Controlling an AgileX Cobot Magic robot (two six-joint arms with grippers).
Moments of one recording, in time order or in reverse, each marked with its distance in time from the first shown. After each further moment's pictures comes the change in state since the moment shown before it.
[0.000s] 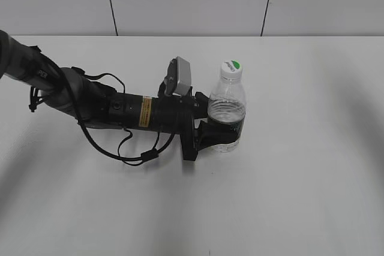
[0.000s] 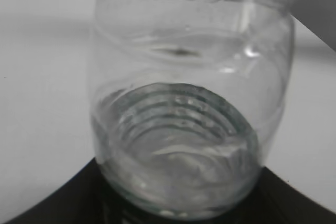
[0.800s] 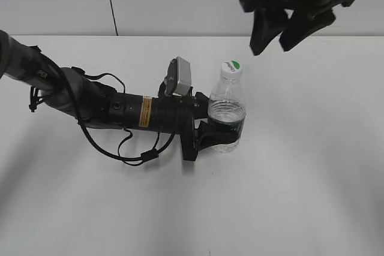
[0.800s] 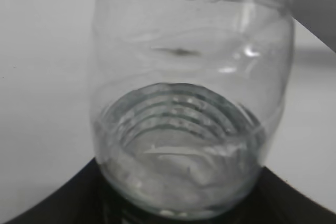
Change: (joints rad) left arm 0.000 0.000 0.000 0.004 -0.001 -0.002; right arm 0.457 0.256 -0.294 0.108 0.006 -0.034
